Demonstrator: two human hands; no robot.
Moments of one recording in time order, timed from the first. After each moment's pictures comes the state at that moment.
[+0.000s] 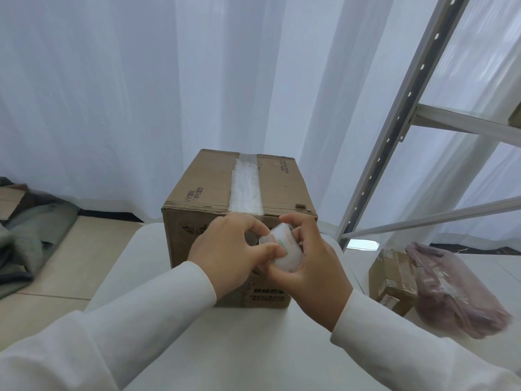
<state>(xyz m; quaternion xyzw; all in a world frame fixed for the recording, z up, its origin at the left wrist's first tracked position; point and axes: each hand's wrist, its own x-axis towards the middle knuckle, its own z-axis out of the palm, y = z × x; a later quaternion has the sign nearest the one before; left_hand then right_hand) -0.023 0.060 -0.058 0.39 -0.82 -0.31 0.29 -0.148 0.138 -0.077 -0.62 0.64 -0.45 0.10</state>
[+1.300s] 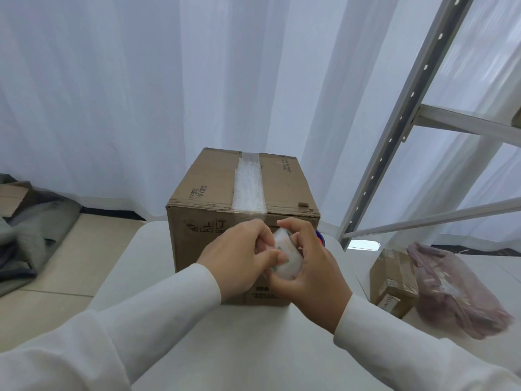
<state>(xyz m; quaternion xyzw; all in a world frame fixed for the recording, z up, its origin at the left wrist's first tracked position) -0.026 0.057 -0.068 0.34 -0.84 -0.35 0.24 -0.149 0.140 -0.086 -0.63 0.63 -0.44 0.12</state>
